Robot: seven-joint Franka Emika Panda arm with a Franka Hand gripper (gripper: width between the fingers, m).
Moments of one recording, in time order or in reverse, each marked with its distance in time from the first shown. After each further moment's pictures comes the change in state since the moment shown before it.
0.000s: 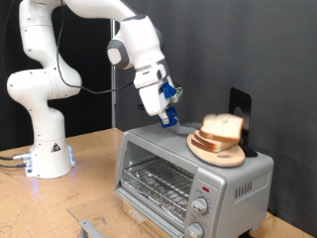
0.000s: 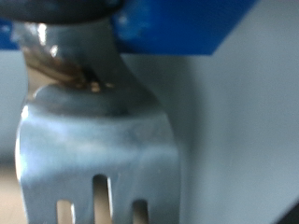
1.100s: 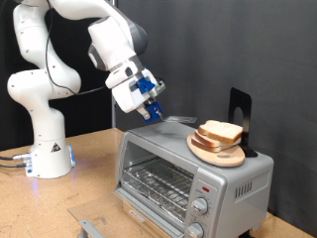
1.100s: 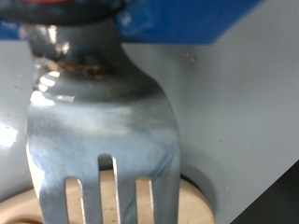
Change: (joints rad) arm 0.074 -0.188 -0.118 -0.153 0.275 0.094 -0.163
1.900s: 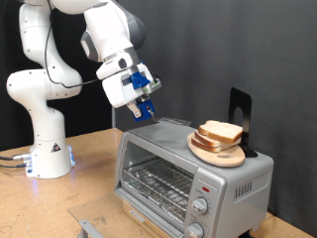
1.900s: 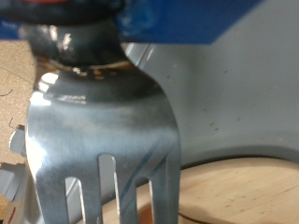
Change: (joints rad) arm -0.164 0.097 -0.007 0.151 -0.231 -0.121 0.063
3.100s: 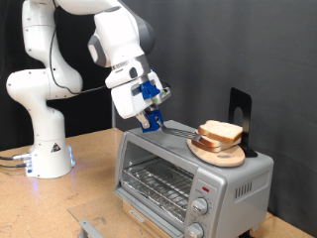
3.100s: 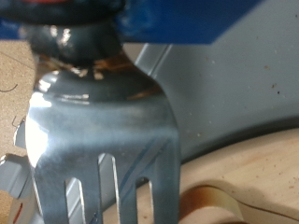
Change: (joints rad) arm -0.033 0.158 0.017 0.120 -0.074 -0.001 0.043
